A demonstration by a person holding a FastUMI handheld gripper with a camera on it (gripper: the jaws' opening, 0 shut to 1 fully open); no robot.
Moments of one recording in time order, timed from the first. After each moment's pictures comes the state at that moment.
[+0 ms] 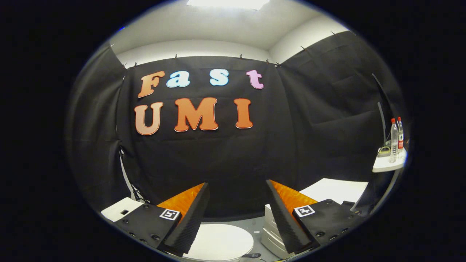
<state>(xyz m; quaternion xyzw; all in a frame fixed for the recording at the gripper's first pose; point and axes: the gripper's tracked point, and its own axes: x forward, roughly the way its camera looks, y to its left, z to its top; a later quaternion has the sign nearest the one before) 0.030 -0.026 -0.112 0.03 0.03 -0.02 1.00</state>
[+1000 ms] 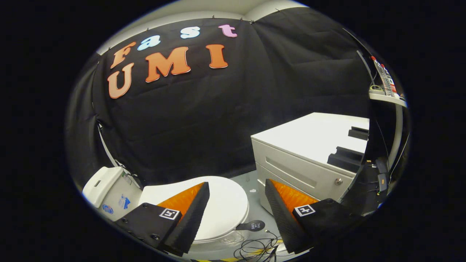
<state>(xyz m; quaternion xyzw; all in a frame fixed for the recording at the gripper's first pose) 0.013 -0.079 -0.387 0.09 0.21 -0.09 0.97</state>
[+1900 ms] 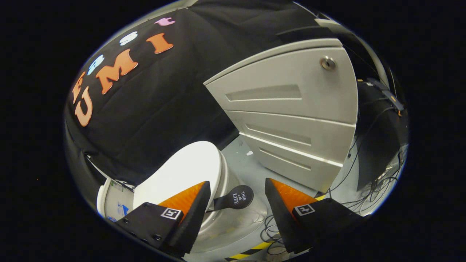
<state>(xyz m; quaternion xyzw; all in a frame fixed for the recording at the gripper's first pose) -0.024 -0.112 -0.553 0.30 0.31 -0.16 0.89</state>
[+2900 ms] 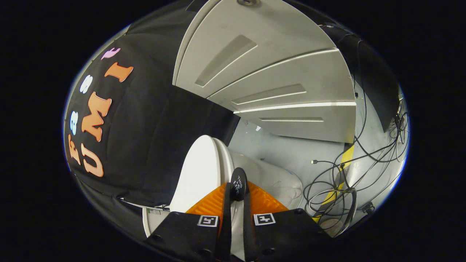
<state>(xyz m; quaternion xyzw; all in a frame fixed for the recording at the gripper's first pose) -0.039 -0.076 -0.562 0.48 0.37 -0.14 0.79</state>
